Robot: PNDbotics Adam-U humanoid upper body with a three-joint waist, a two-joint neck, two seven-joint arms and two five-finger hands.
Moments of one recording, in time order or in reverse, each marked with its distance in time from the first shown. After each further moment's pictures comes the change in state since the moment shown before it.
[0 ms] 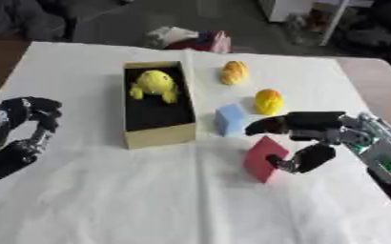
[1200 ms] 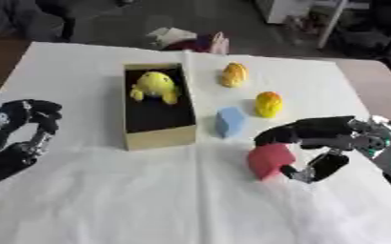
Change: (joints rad) left arm 0.000 0.000 -0.001 0.006 0.000 -0.002 -0.008; right arm 0.023 -0.106 0.054 -0.002 0.002 -0.008 -0.008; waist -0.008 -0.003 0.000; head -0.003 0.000
